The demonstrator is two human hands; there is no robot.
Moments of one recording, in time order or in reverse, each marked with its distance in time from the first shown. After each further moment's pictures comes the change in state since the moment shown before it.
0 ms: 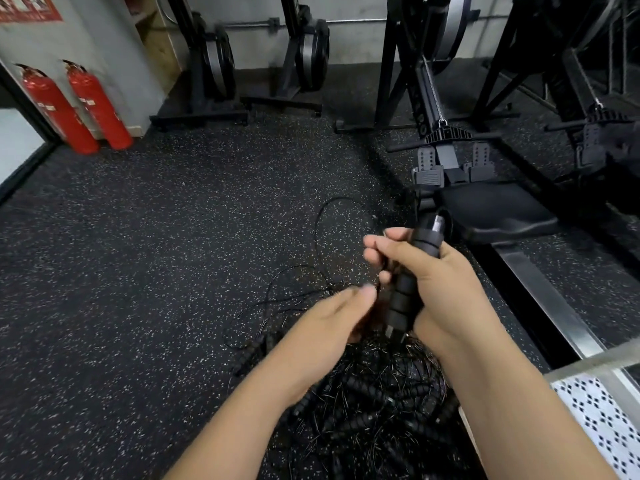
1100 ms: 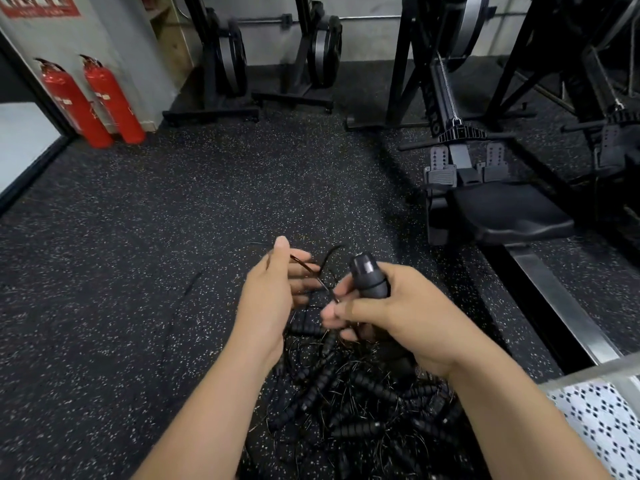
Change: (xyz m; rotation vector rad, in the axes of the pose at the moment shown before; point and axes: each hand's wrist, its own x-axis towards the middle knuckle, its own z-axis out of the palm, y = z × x) left_hand 0.002 0.010 -0.051 -0.310 0.642 -0.032; right_hand -0.013 0.020 0.007 -0.585 -0.471 0.189
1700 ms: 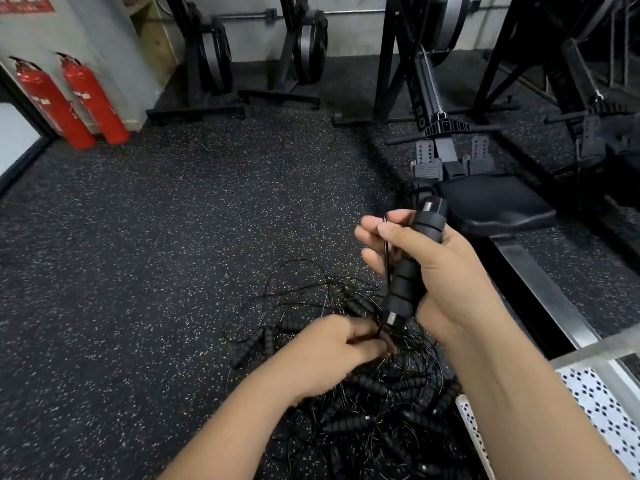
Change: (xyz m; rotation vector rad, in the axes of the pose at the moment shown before) left_hand -0.034 -0.039 0.038 0.713 -0.779 0.007; right_hand -0.002 -0.014 -0.030 0.595 0.366 -0.260
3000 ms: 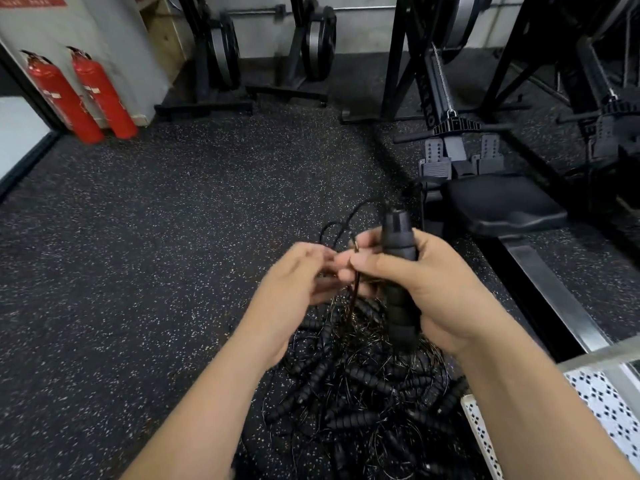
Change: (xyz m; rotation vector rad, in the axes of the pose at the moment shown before) left_hand -0.009 0.007 -0.049 -0.580 0.479 0.078; right_hand -0.010 0.006 0.009 -0.330 -0.229 0.118
